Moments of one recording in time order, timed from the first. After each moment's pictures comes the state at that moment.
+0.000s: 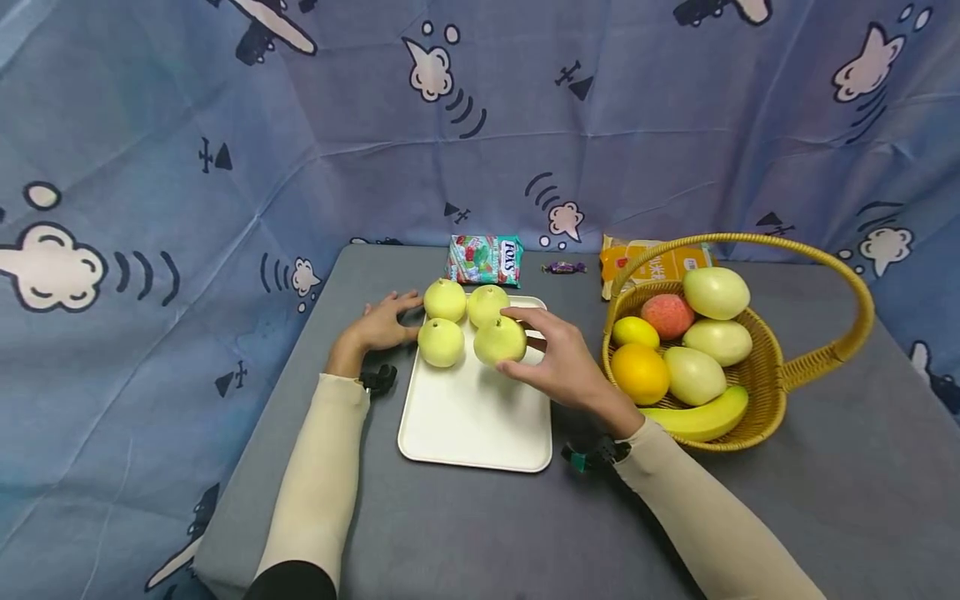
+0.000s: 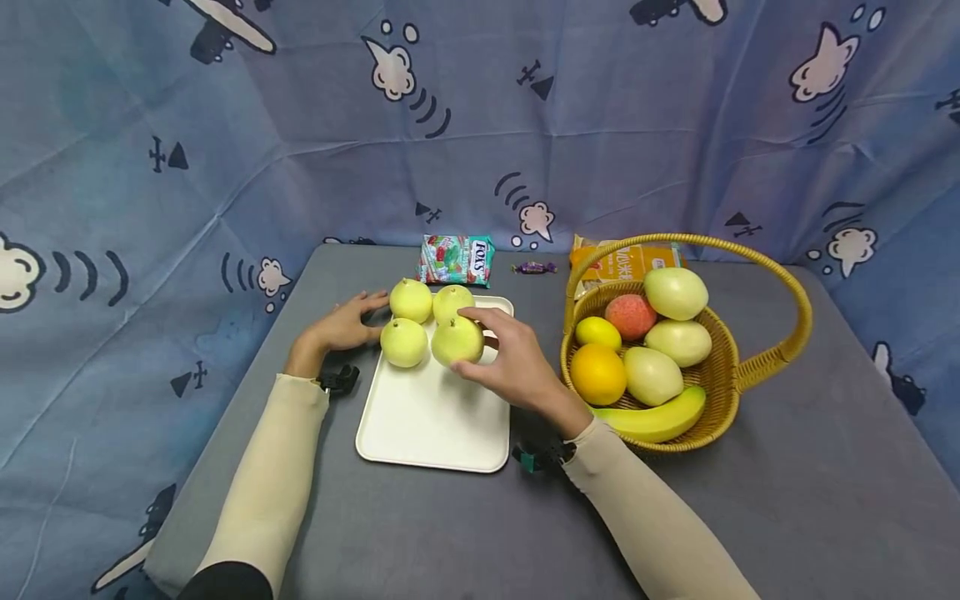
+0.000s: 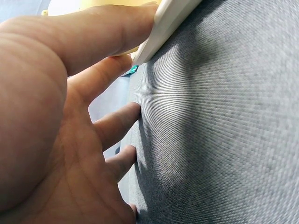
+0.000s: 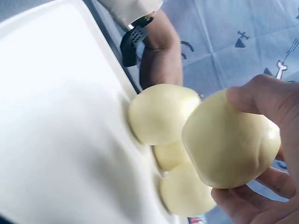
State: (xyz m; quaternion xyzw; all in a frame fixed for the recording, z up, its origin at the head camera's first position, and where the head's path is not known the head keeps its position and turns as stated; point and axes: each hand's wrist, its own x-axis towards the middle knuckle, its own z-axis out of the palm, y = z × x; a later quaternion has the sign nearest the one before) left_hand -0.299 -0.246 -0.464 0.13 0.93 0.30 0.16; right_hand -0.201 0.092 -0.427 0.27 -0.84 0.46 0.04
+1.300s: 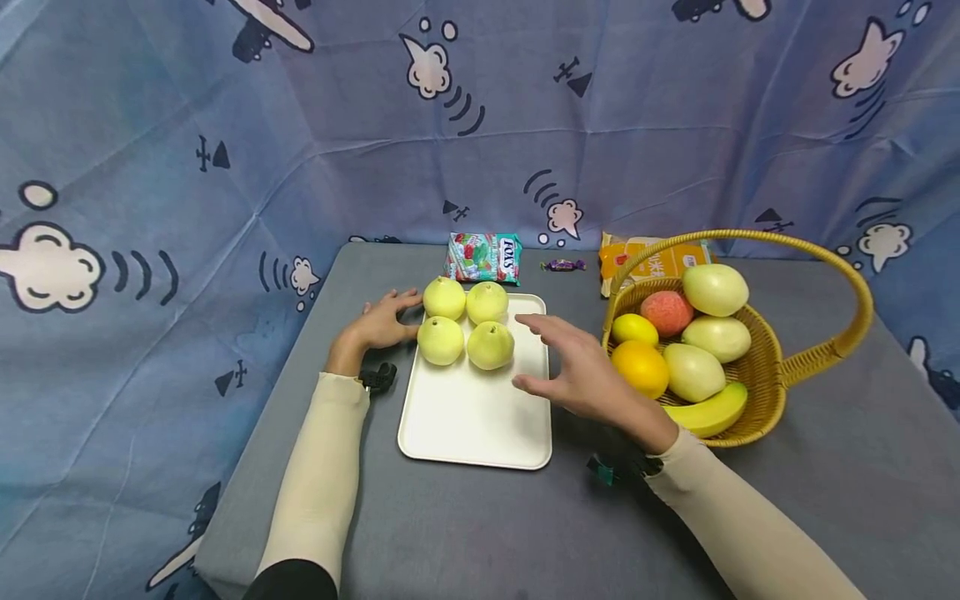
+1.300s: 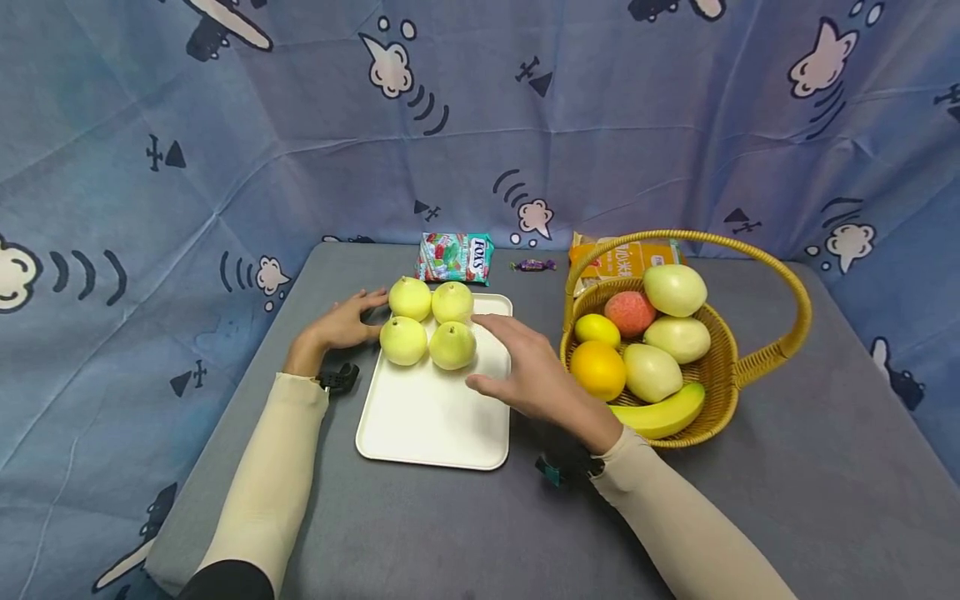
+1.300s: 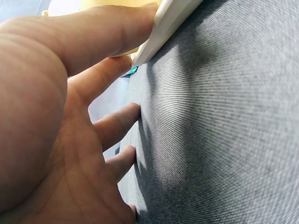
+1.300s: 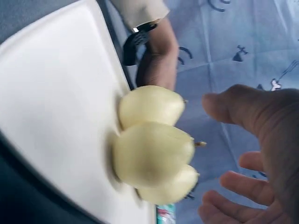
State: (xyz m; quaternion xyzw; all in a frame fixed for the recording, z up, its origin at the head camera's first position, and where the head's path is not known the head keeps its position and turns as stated) left_hand -0.298 -0.245 -0.462 0.13 0.93 0.31 0.17; right_hand -0.178 0.114 -0.407 0.28 -0.90 0.33 0.03
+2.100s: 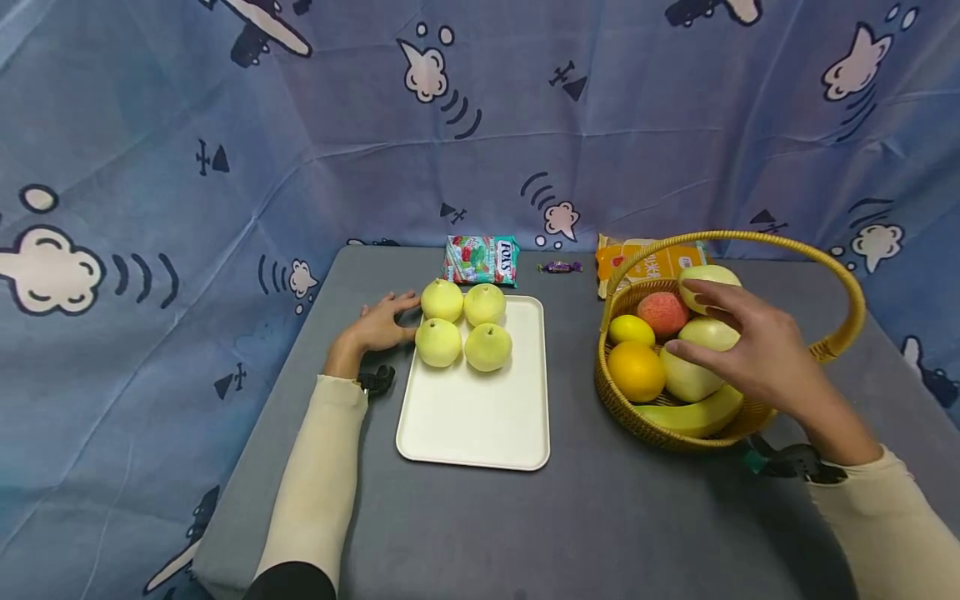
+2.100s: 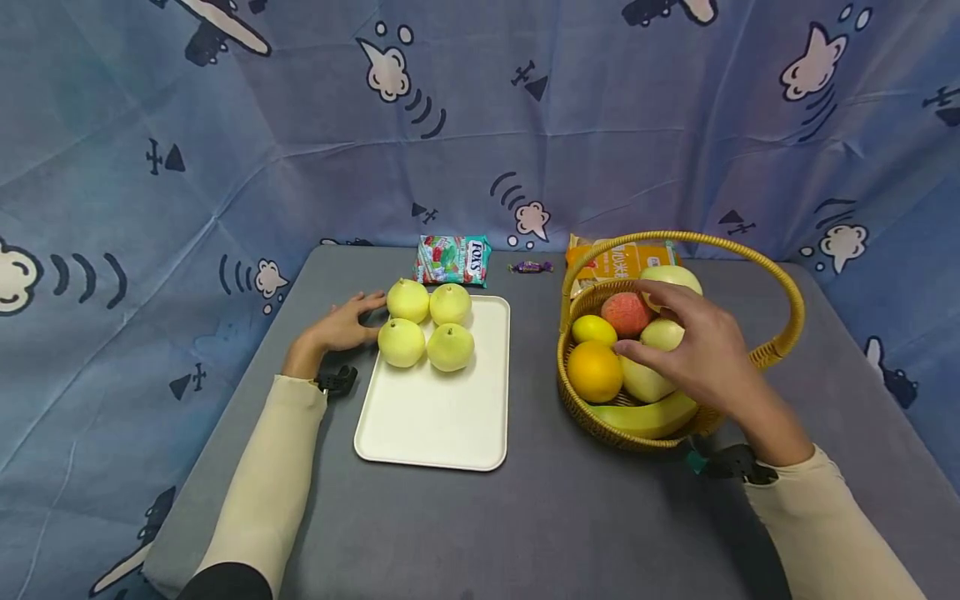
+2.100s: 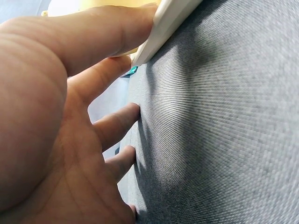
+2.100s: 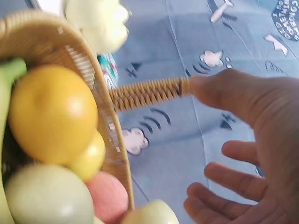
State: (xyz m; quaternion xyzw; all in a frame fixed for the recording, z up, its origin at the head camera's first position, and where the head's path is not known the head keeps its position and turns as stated) left_hand -0.296 -0.244 -0.464 0.12 0.93 0.31 0.17; right_hand -0.157 0.274 -0.349 0.15 -0.94 0.28 0.11
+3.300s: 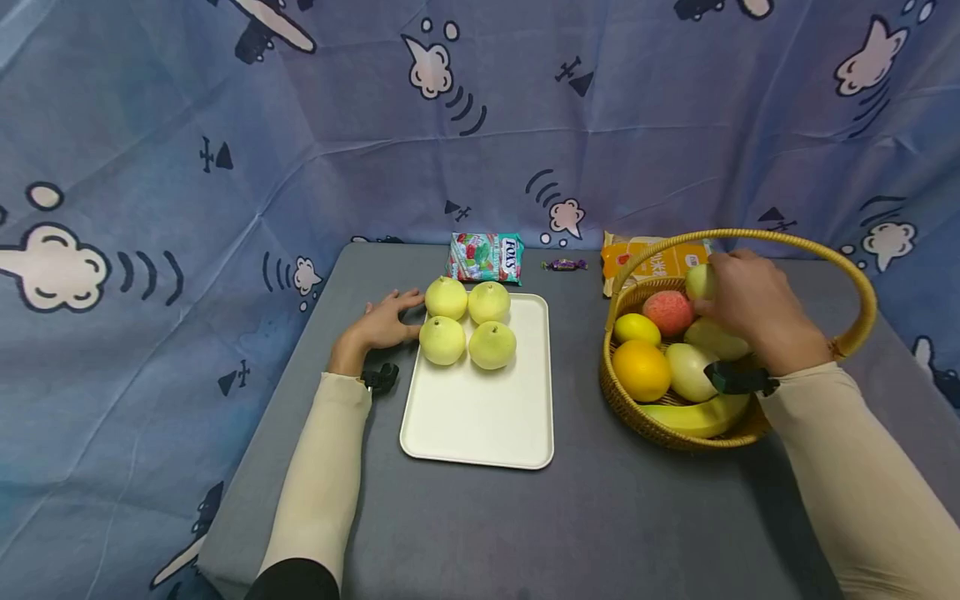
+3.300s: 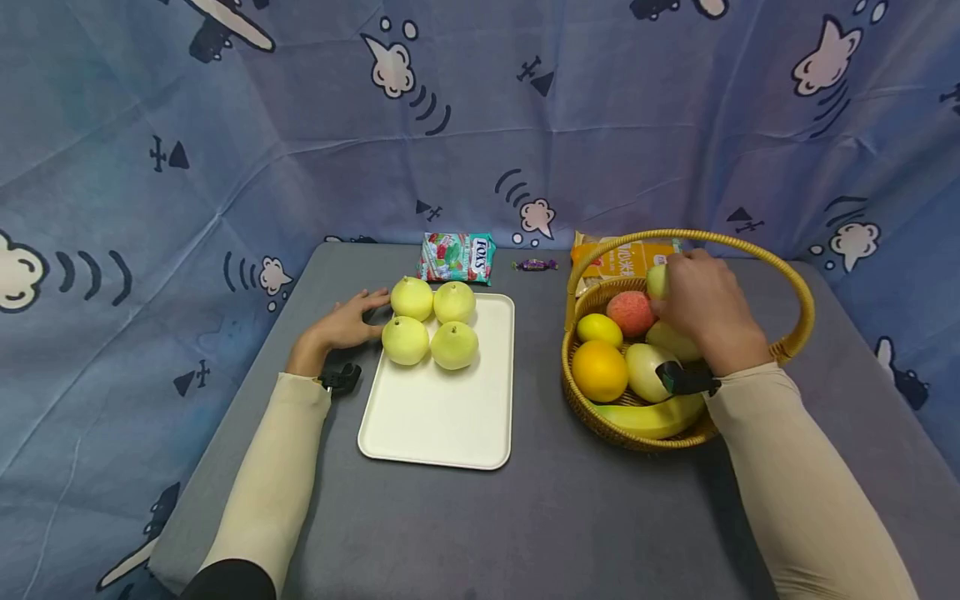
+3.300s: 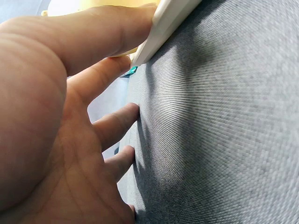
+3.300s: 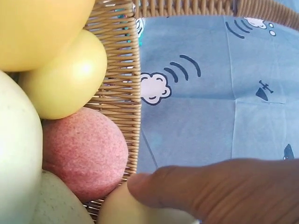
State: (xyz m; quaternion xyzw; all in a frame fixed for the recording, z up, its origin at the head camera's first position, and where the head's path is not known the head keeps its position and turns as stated) left_hand -0.299 -0.246 -0.466 0.12 0.93 0.31 0.16; right_hand -0.244 0.290 -0.350 0.08 -0.99 0.07 0.04
